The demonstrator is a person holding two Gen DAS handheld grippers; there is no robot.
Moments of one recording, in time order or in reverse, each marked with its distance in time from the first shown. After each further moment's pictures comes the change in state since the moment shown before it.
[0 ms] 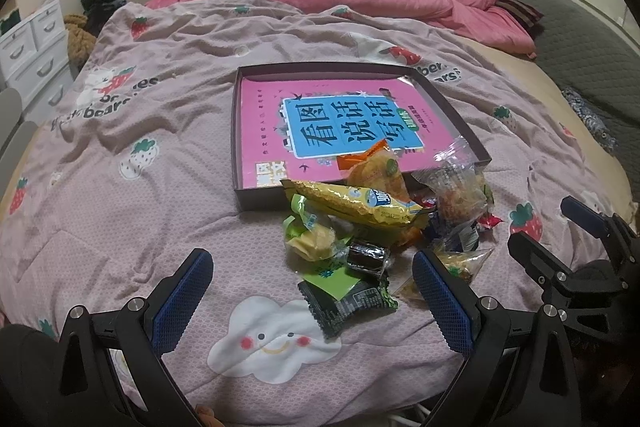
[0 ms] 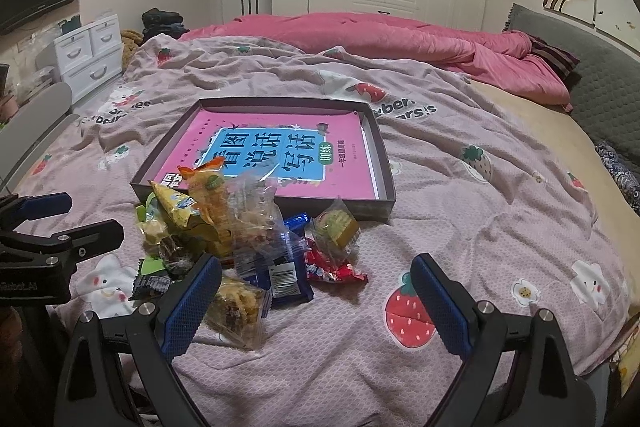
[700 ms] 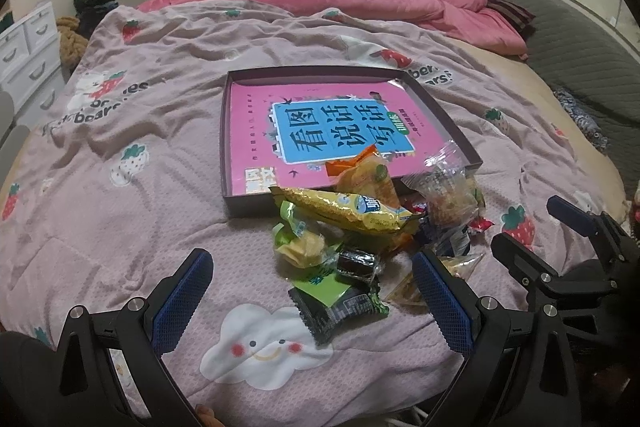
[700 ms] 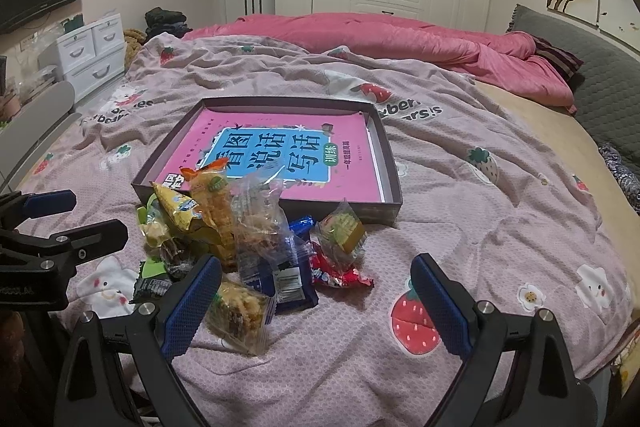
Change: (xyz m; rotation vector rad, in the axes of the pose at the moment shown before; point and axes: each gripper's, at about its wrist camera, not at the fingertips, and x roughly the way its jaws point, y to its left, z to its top) left arm 0.001 -0.001 0.006 0.006 -0.004 -0.037; right arm 0.005 0.003 0.003 -0.005 0.000 0.011
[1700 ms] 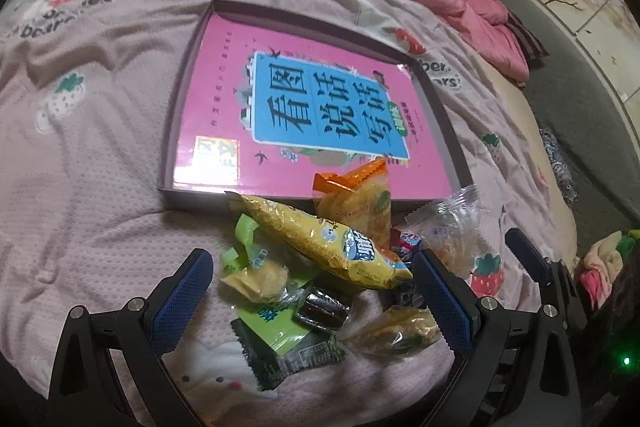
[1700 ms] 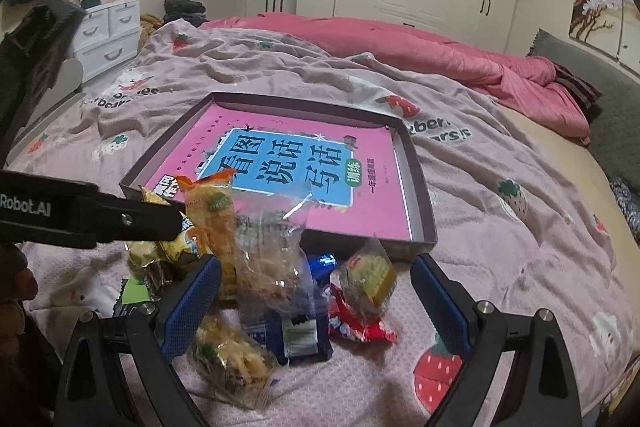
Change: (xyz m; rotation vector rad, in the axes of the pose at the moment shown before) left arm 0.076 0.016 0.033 -0.253 0.204 -0.194; right arm 0.047 0.021 0.017 -0.121 -0.021 0.003
